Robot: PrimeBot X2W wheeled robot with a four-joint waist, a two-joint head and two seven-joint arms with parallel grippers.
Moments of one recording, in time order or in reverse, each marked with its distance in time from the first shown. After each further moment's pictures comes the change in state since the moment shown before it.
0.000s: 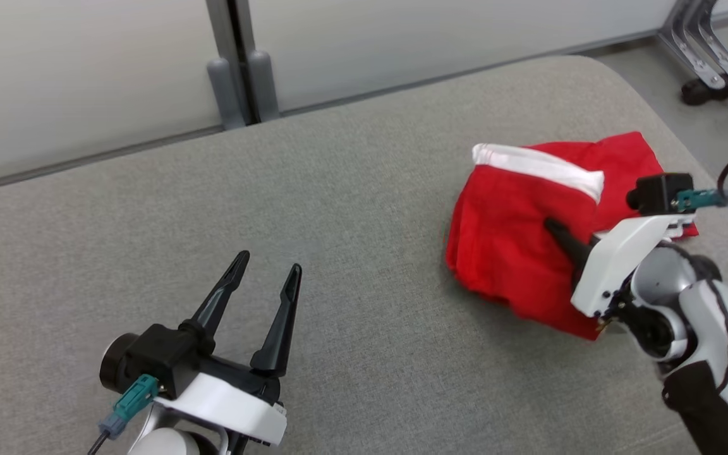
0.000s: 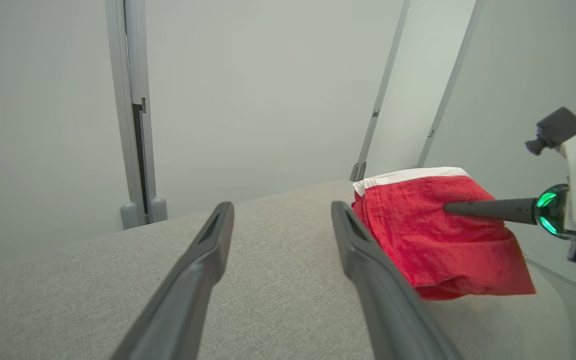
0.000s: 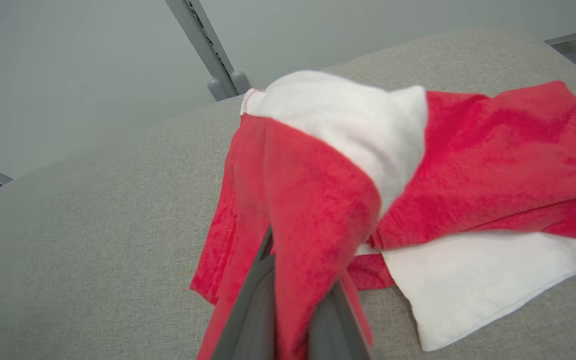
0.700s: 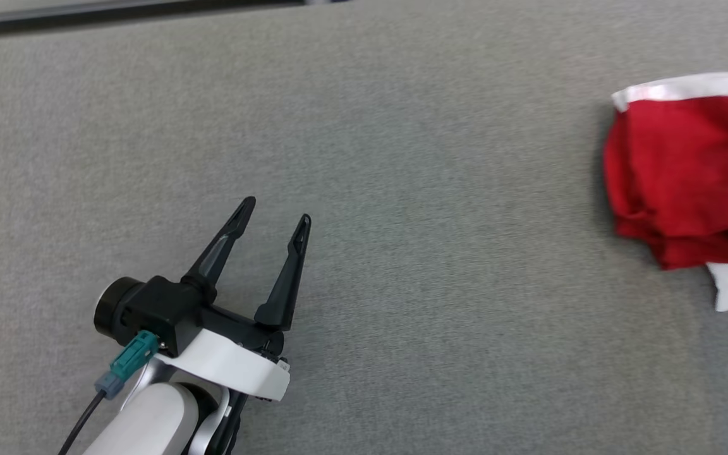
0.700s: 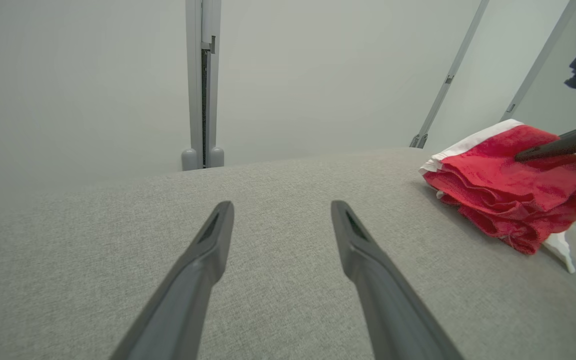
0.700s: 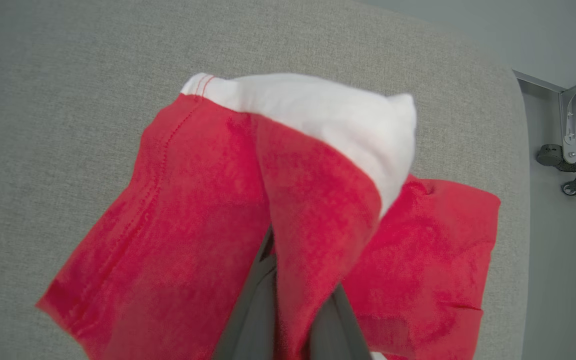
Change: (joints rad) left arm -0.128 0.007 -0.015 -0.018 0.032 -0.016 0.041; right arm -0.312 -0.576 0.291 -0.033 0.190 0.000 0.194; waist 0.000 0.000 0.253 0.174
